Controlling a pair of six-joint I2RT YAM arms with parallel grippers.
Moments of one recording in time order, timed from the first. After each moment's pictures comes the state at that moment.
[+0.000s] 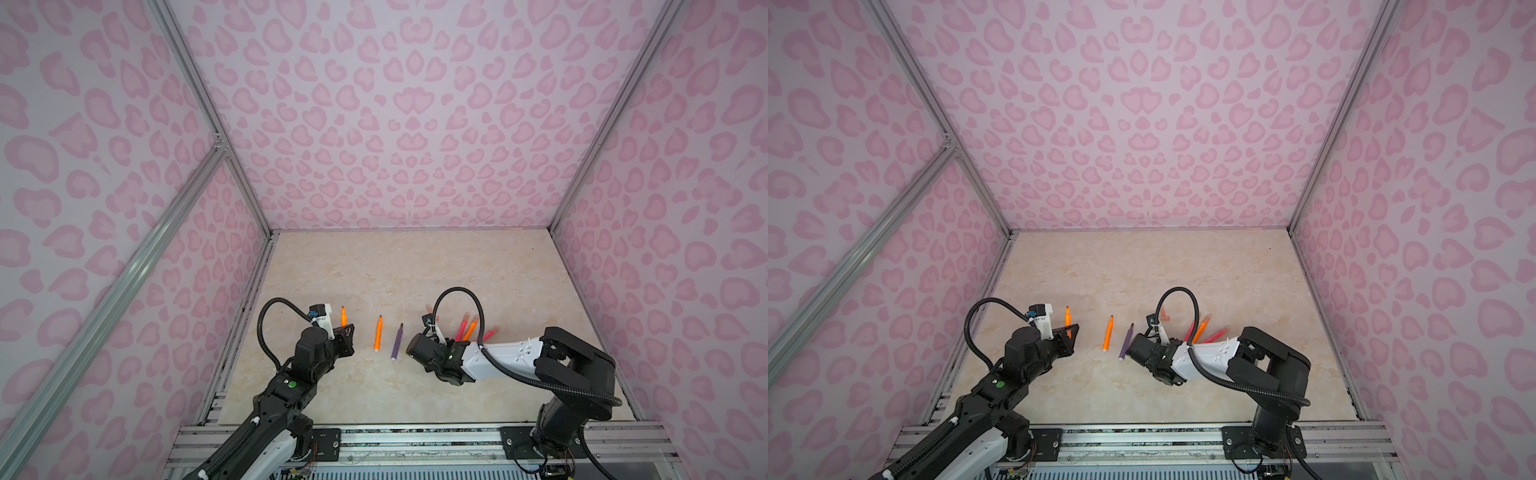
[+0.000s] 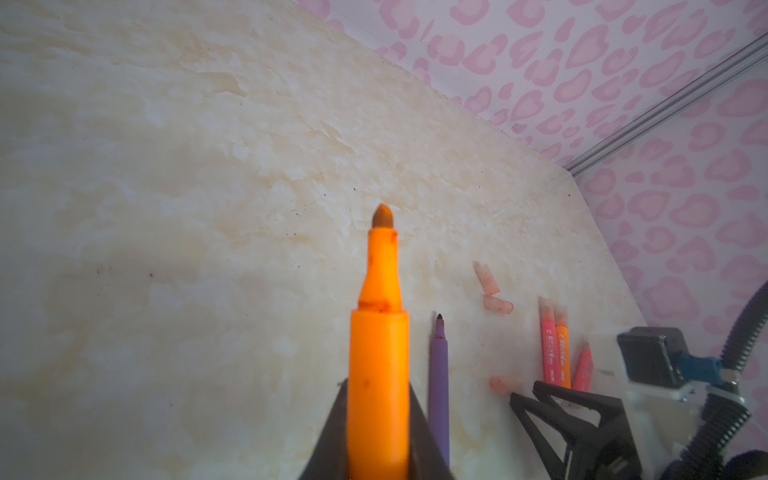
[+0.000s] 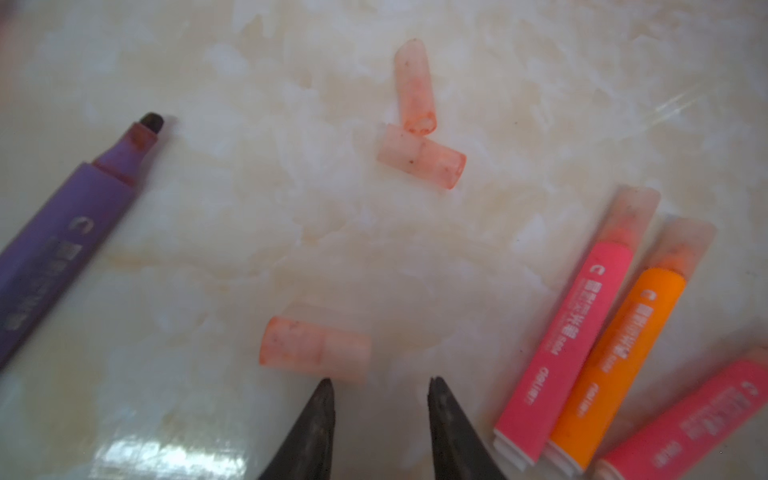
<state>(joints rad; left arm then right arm) -0.43 0.70 0.27 -0.04 -0.02 -0.63 1.03 1.72 0.81 -0.26 0.58 0.66</state>
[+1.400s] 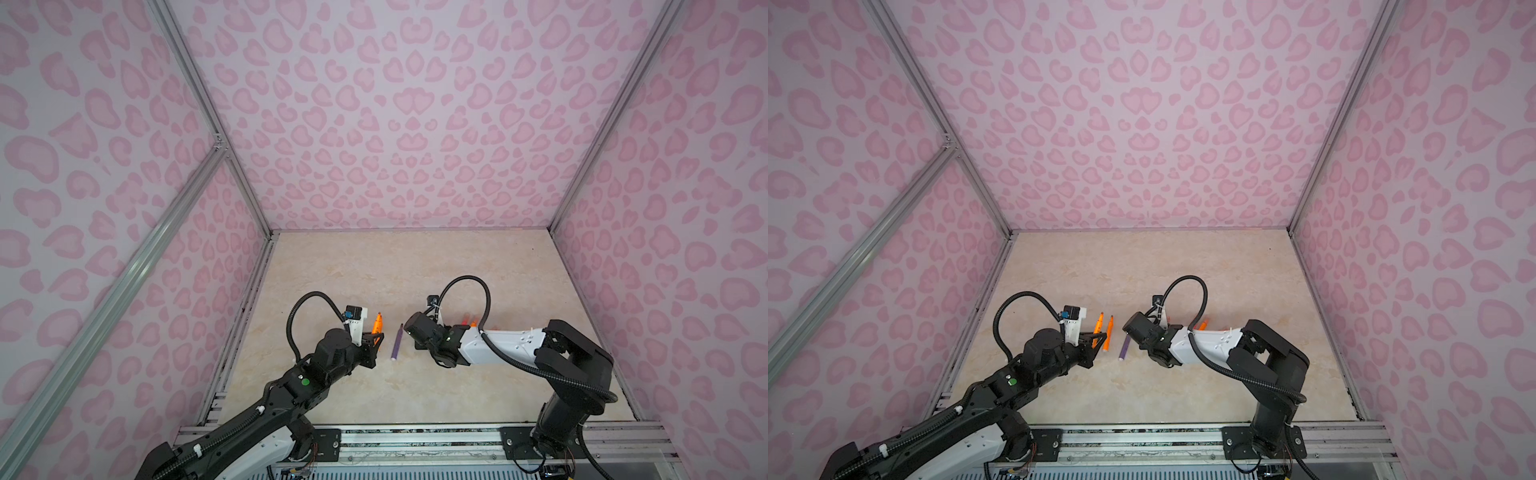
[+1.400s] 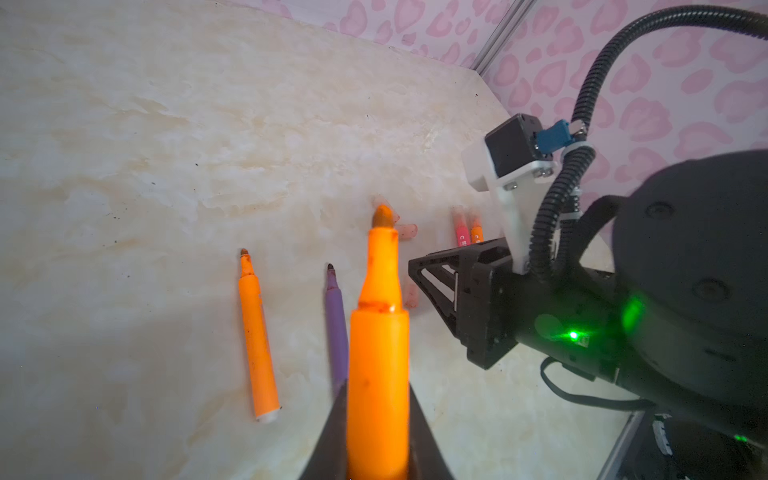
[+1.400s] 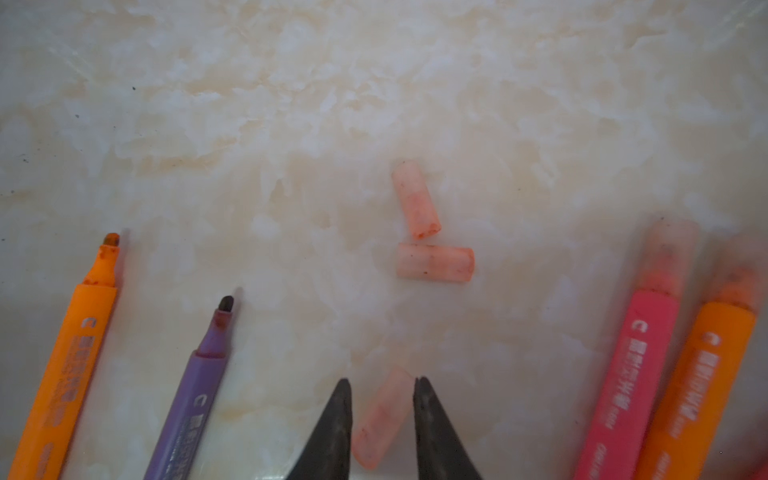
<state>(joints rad) -0.74 0.82 0.37 -0.01 -0.01 -0.49 0.97 1.75 0.94 -0.25 0.54 0.86</state>
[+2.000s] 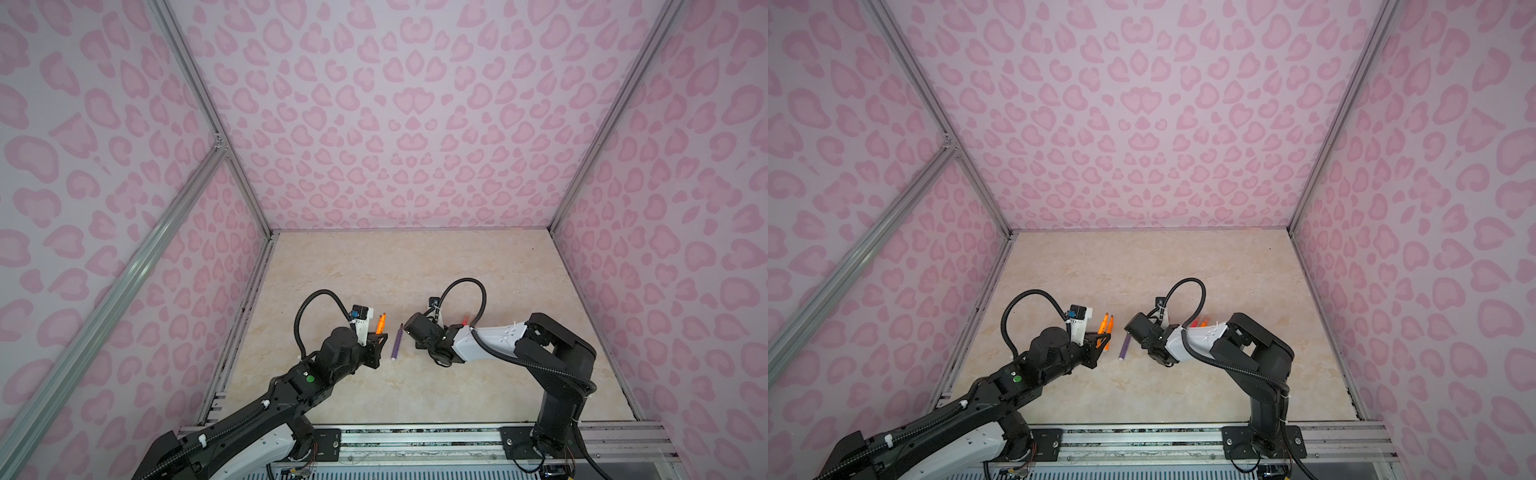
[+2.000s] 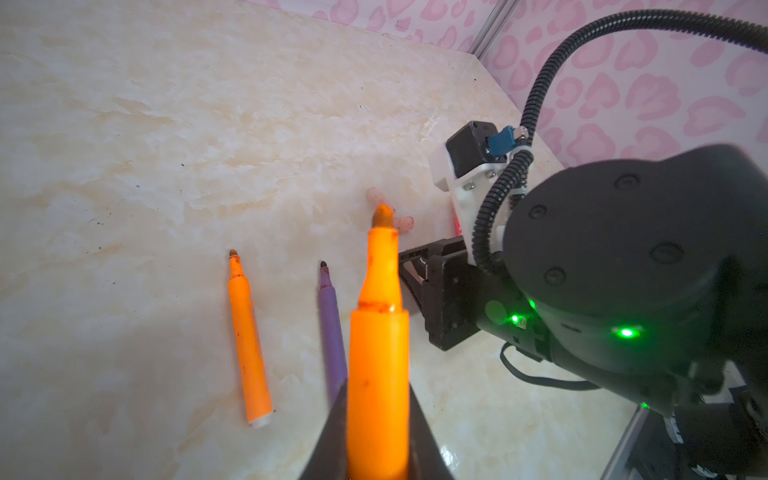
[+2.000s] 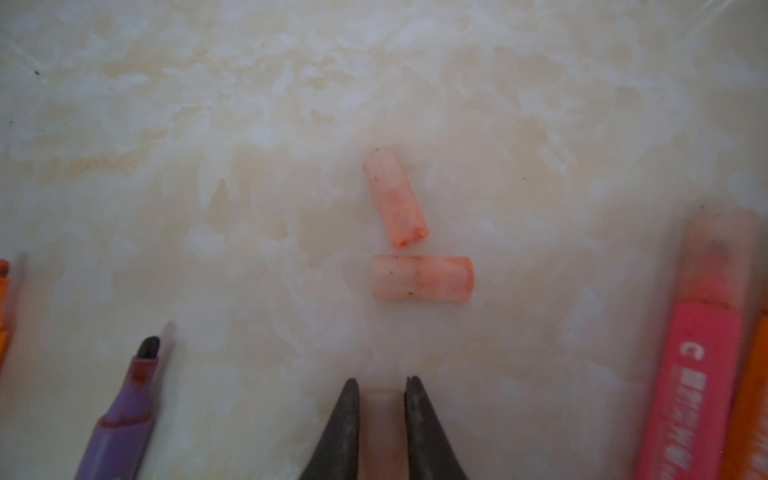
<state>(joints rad) -0.77 0.86 0.39 0.00 -0.03 -0.48 0.93 1.85 0.94 -0.18 0.54 0.87</state>
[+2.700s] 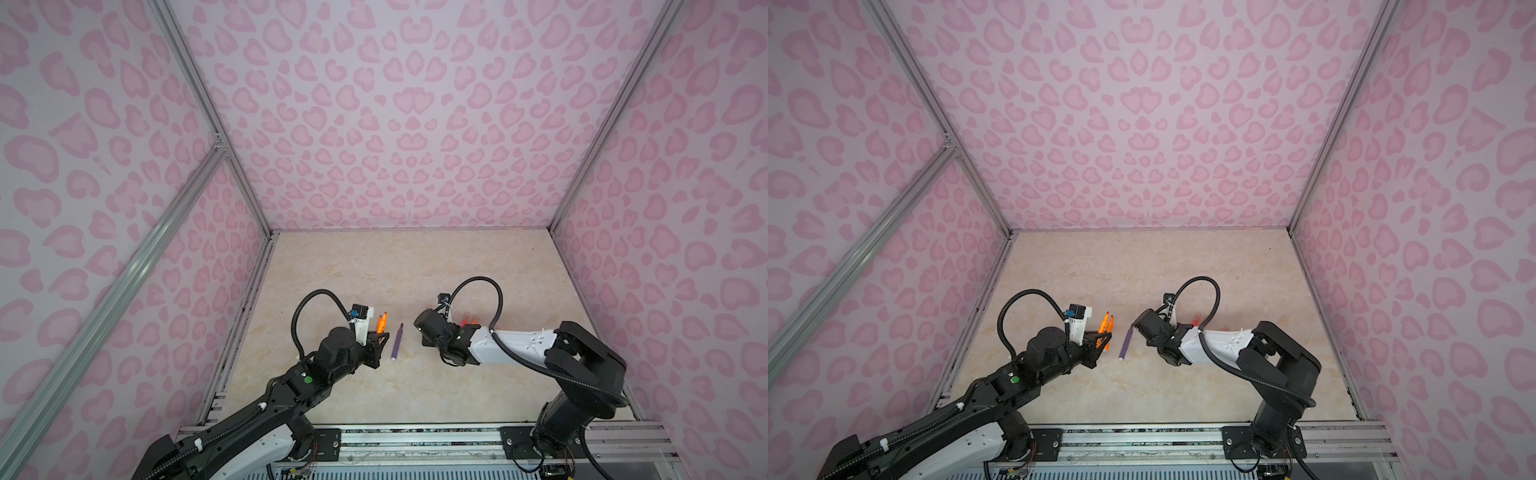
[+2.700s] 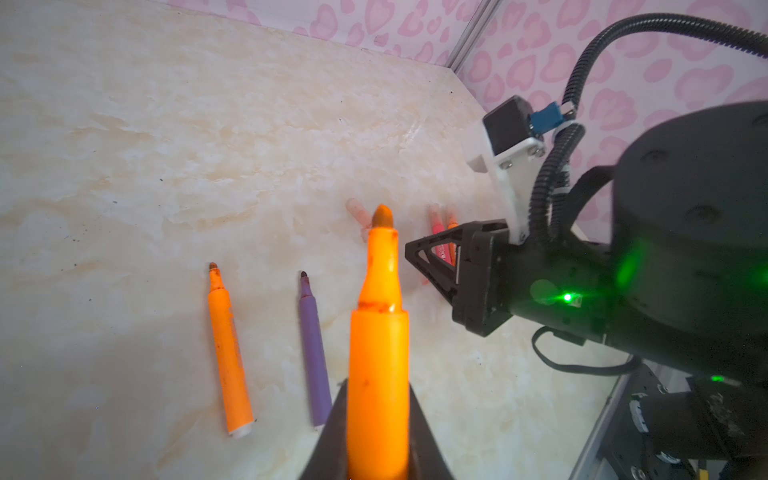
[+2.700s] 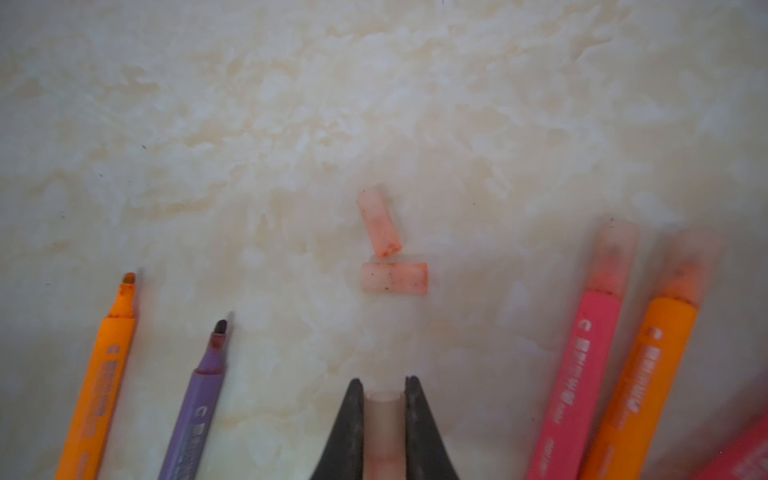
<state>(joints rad) -0.78 0.80 0.38 0.02 0.03 -0.50 0.92 1.55 0.83 -0.20 0.51 0.88</state>
